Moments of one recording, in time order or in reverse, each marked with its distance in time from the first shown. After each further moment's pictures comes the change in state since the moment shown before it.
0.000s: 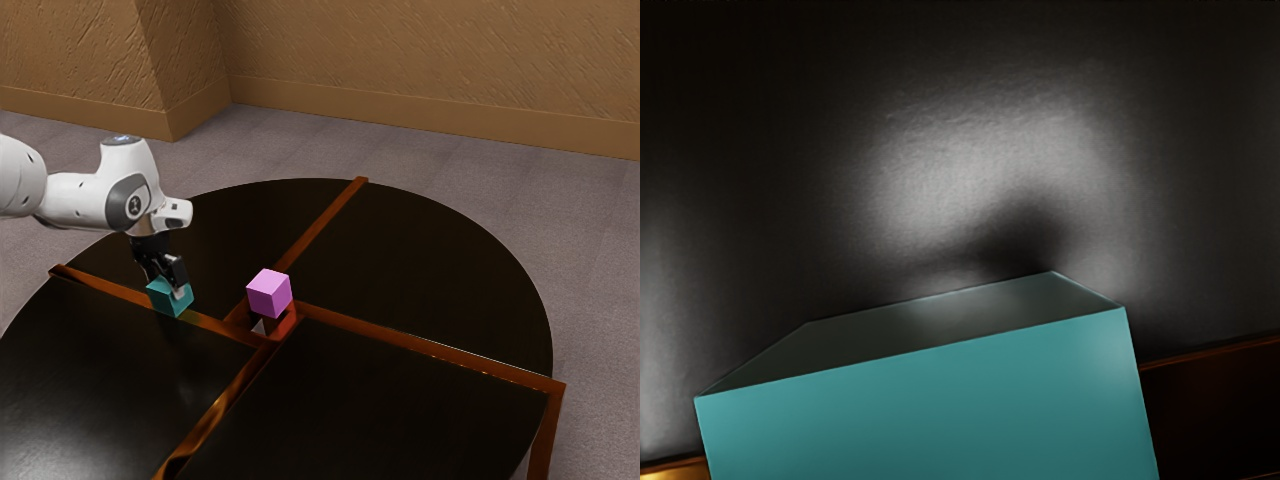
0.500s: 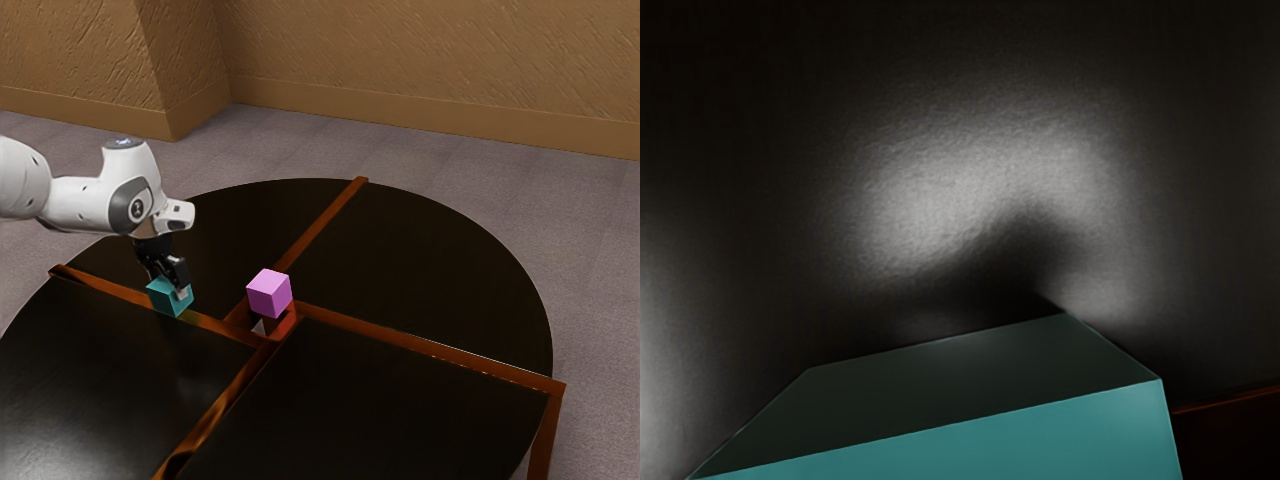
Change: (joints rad) arm 0.000 0.026 -0.001 0.016 -0.002 0.022 0.006
